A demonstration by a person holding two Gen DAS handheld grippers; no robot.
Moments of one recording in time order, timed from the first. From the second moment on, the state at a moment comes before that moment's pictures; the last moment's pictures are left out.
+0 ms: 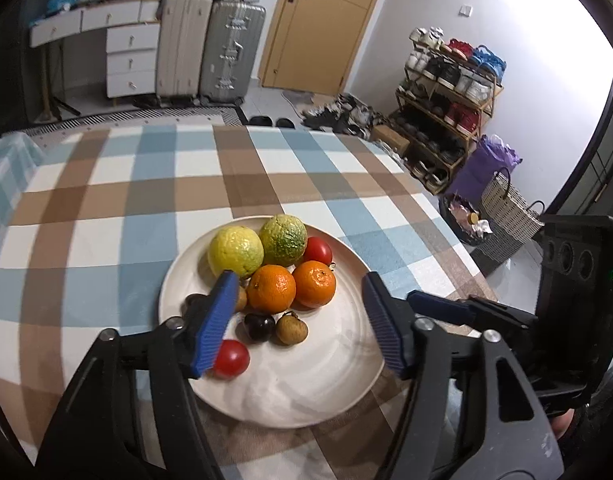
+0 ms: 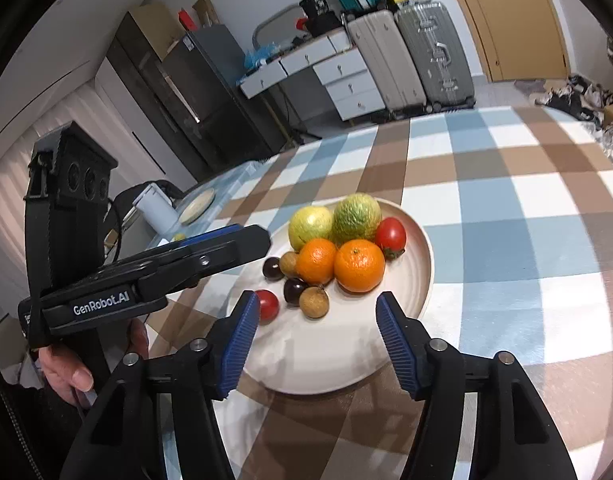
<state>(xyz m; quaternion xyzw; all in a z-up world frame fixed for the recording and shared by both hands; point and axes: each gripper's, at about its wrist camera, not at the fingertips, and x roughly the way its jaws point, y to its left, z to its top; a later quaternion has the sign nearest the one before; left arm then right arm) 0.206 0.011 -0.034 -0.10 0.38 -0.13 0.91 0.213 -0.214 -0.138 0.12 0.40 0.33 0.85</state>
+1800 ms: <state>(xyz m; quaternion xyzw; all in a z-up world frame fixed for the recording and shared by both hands) -0.041 0.037 0.053 -0.04 0.18 0.00 0.98 0.035 -0.253 -0.048 0.06 0.15 0.27 0.95</state>
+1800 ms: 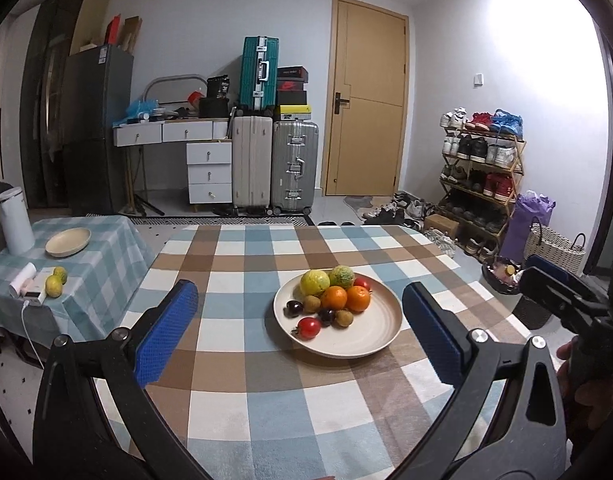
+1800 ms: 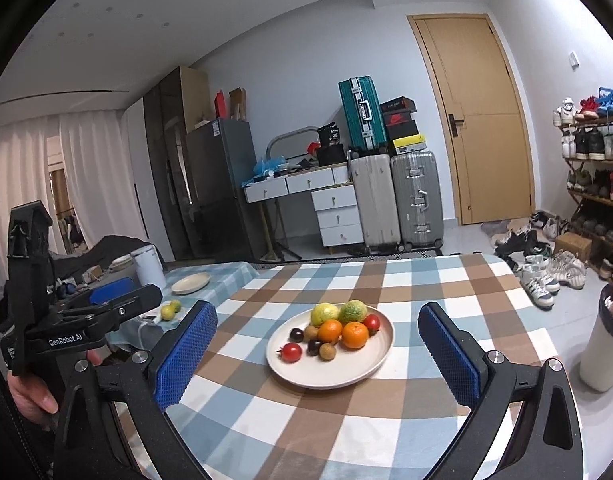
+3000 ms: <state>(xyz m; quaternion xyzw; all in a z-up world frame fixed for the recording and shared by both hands) 0.030 0.048 -0.060 -0.02 0.19 0.02 0.98 0.071 -0.244 -0.122 0.02 0.18 0.24 0.96</state>
